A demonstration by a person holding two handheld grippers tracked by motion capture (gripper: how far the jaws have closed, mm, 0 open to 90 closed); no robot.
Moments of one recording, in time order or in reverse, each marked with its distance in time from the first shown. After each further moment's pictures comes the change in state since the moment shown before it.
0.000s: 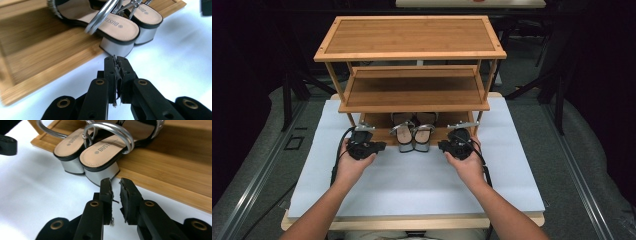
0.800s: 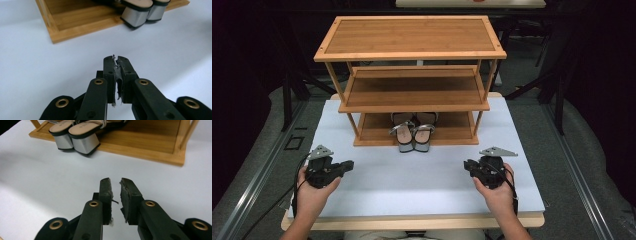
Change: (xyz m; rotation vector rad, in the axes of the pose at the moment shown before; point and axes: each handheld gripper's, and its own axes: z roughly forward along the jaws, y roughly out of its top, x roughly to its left) left arm 0.022 -0.085 -0.075 -0.075 0.048 -0.108; right arm -0.025 -0.075 -0.076 -0.078 -0.001 0.042
